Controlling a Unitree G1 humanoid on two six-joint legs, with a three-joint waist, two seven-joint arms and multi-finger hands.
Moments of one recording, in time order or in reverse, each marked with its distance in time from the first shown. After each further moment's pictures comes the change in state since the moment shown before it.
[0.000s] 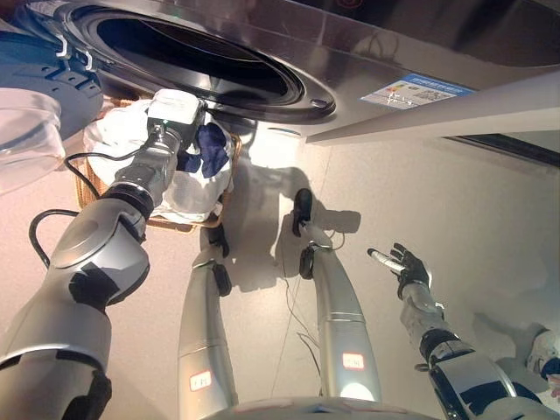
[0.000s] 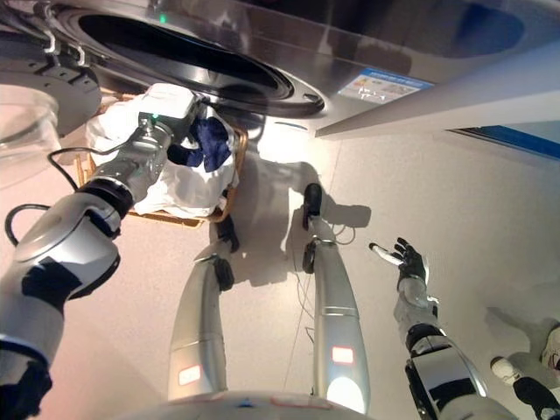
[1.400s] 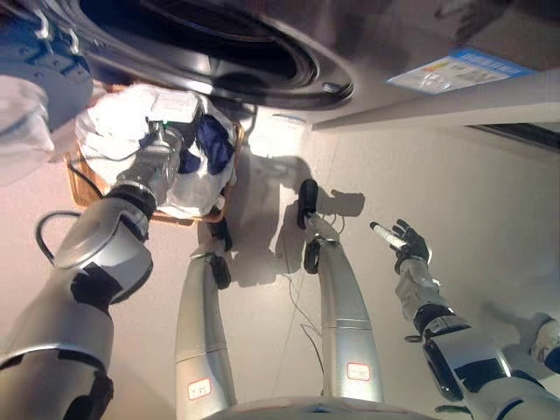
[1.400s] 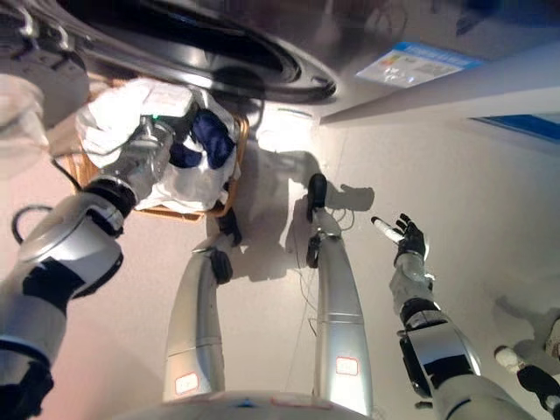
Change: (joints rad) left arm 0.057 -0.046 0.131 -0.003 -0.156 -0.005 -0.002; right arm -0.130 0.027 -0.013 0.016 0.068 -0.007 -0.033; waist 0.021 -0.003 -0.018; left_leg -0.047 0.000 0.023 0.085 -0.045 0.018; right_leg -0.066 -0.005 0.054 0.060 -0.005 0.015
